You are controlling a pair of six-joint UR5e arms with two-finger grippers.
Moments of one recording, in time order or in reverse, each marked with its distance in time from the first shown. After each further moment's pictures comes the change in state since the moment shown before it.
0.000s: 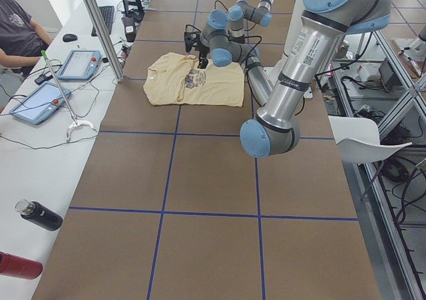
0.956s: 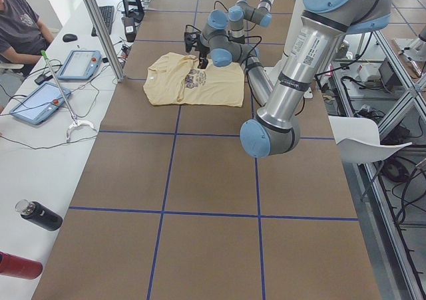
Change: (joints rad) left arm 0.001 0.001 0.000 0.000 0.000 0.000; right arm -0.003 0.007 -0.004 0.007 -0.006 -0.025
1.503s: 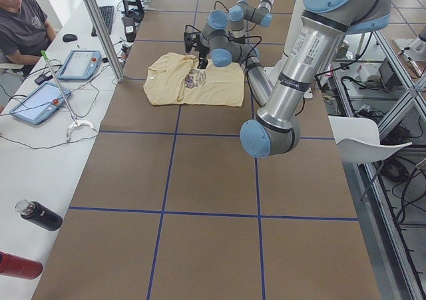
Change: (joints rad) left arm -0.002 0.003 0.000 0.001 0.000 0.000; right arm -0.005 0.005 0.000 0.005 -0.004 0.000
